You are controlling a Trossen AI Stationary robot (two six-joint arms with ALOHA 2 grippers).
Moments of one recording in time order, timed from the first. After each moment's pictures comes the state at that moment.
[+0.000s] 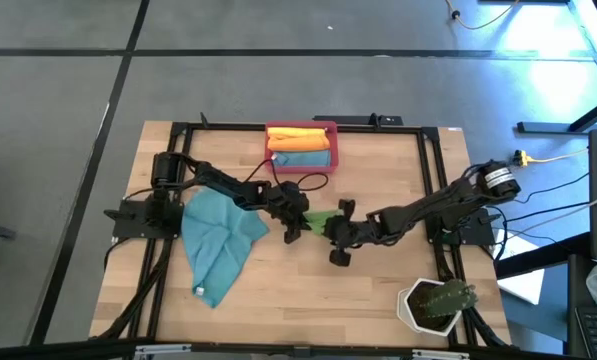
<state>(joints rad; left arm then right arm) 0.11 1.98 0.93 0.33 0.31 -0.29 0.27 1.62 0.81 -0.03 0.37 0.23</state>
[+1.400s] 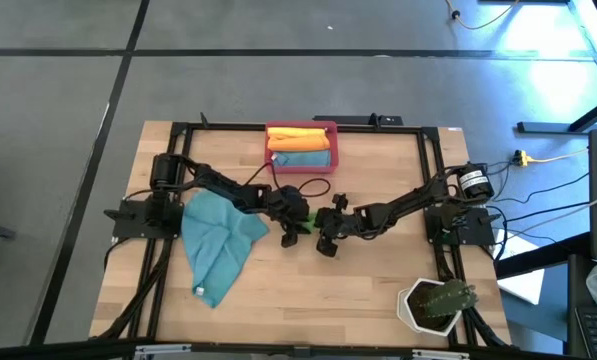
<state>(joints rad) 0.08 1.98 0.93 0.33 0.23 -0.07 0.15 1.82 0.82 0.11 0.36 0.31</state>
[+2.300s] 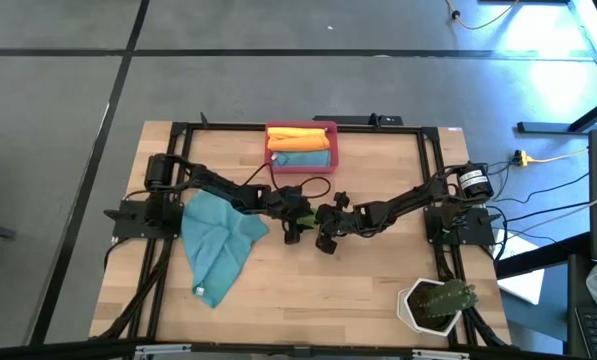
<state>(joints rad) 0.06 1.93 0.94 0.33 0.05 0.01 0.14 1.82 0.81 0.08 0.35 0.36</state>
